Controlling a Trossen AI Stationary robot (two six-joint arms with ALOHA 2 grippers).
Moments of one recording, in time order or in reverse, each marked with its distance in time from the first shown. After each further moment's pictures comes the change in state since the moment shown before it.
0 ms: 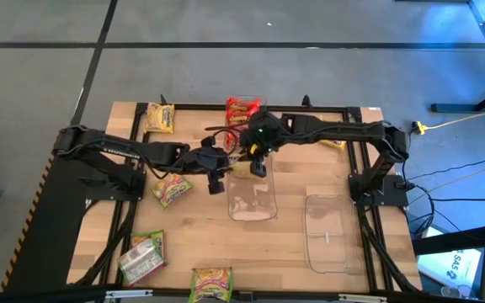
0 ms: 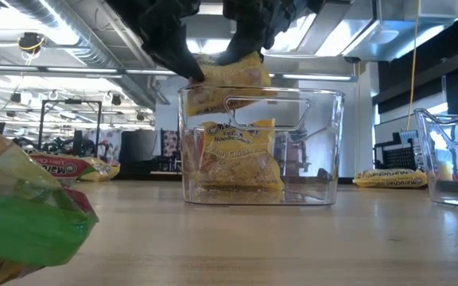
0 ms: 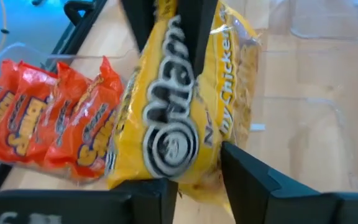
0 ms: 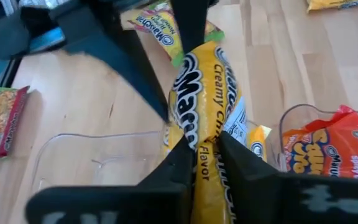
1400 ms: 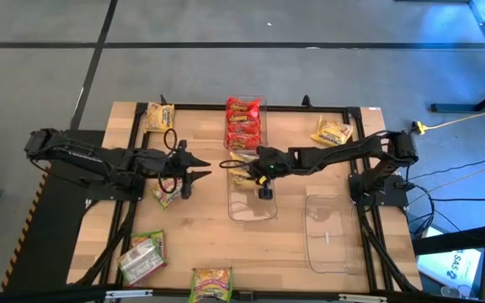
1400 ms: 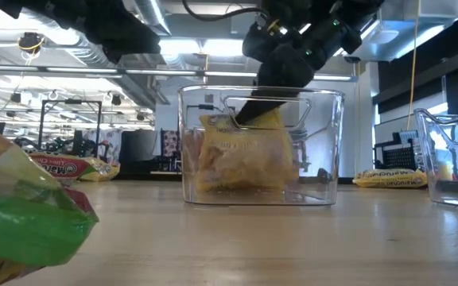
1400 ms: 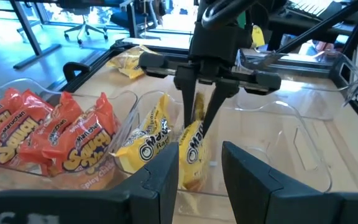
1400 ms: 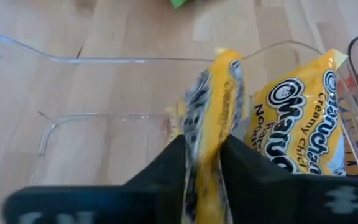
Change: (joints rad) left arm -0.086 -0.500 -0.465 0.385 0.016 -0.069; right arm 0.149 -0.064 -0.503 0.496 0.243 -0.039
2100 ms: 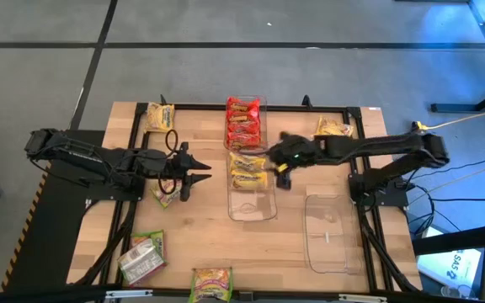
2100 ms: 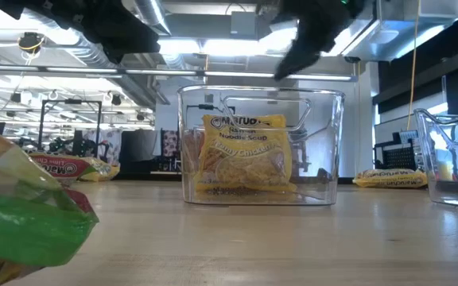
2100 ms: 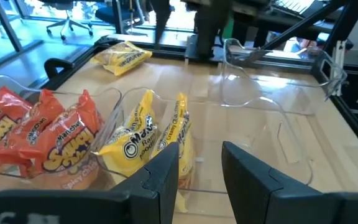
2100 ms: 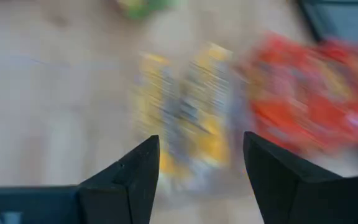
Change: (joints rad) left arm -0.003 0.009 0.000 -0.001 0.054 -0.012; right arm -0.015 -0.309 0.048 -0.381 0.137 0.072
